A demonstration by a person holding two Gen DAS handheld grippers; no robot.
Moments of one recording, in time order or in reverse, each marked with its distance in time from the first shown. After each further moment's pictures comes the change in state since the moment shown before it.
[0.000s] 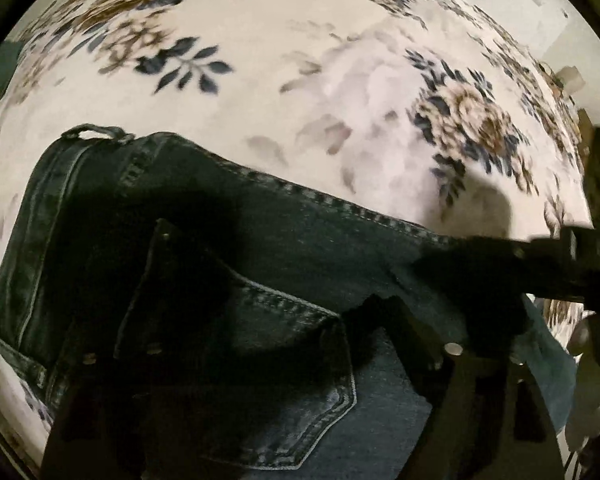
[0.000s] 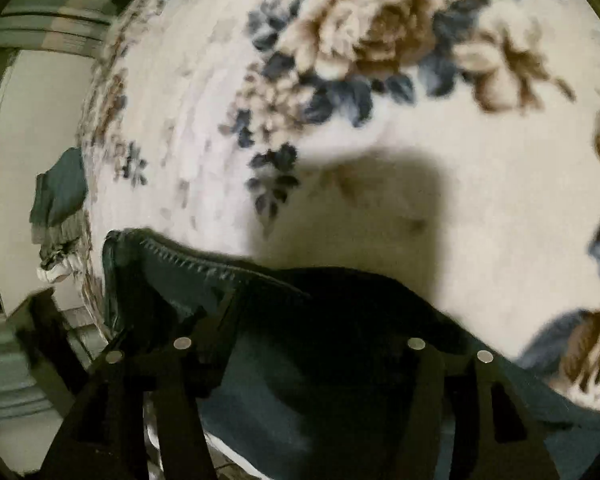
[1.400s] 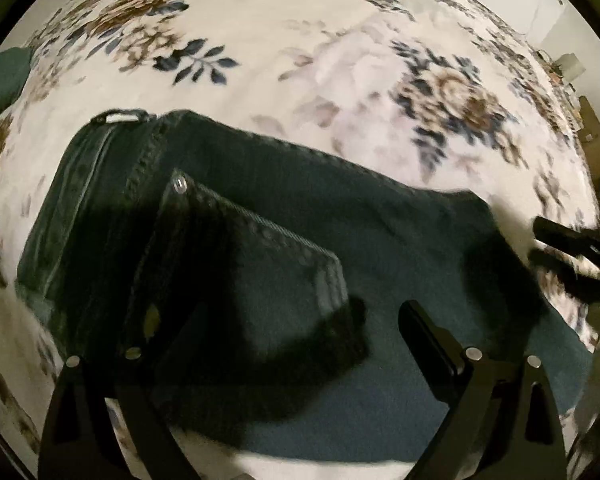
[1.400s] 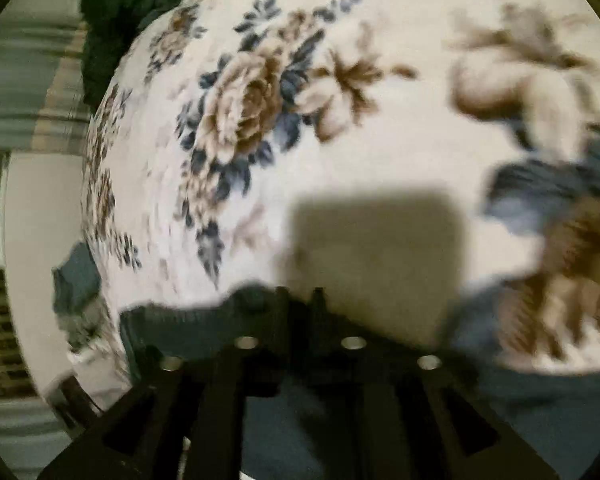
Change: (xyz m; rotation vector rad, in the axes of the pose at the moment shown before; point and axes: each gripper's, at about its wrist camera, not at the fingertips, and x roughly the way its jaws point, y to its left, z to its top) left arm -0.030 -0.011 -0.029 0.010 0.021 0.019; right arm -0.078 -0.070 -0.038 0.173 -0.291 0.048
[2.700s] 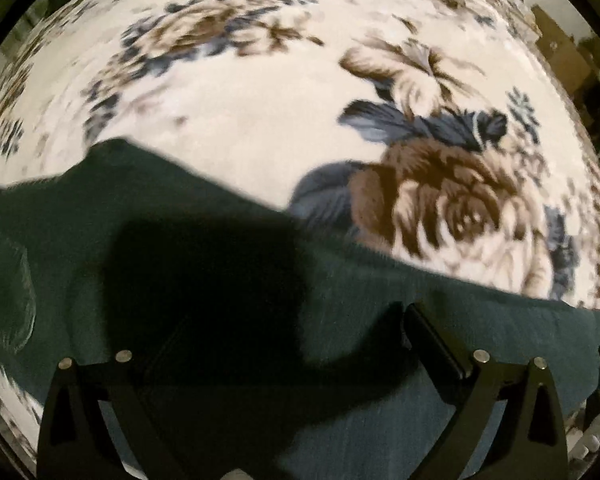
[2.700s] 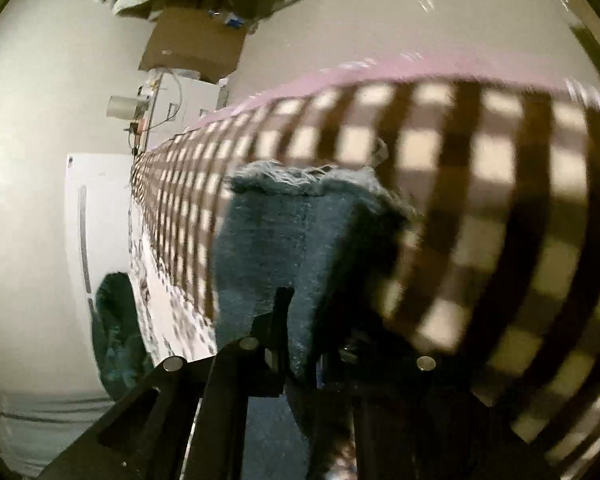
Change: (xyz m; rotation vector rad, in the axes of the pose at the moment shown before) left arm 0.053 -0.238 -0.021 0.230 0.064 0.033; right arm -0.269 -0.469 -0.241 0.957 -0.776 0.145
